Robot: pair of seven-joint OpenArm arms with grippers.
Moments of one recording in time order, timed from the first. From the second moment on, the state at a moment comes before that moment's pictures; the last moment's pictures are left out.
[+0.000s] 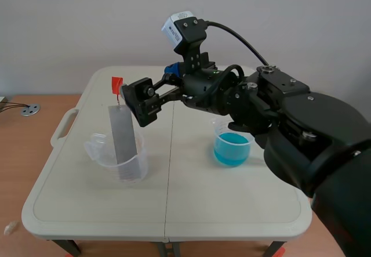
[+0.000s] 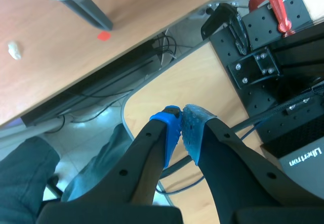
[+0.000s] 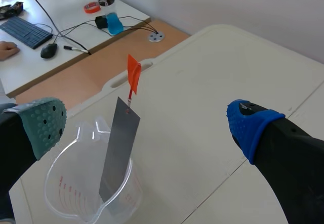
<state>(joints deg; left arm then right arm) 80.2 -34.5 -11.7 114.4 -11.0 -11.0 2.5 17.1 5.8 -26.1 70.7 17.7 30.4 -6.0</state>
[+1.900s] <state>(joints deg) 80.2 -34.5 -11.7 114.4 -11.0 -11.1 2.8 32.3 -3.7 -36.8 43.9 17.4 31.4 5.0</state>
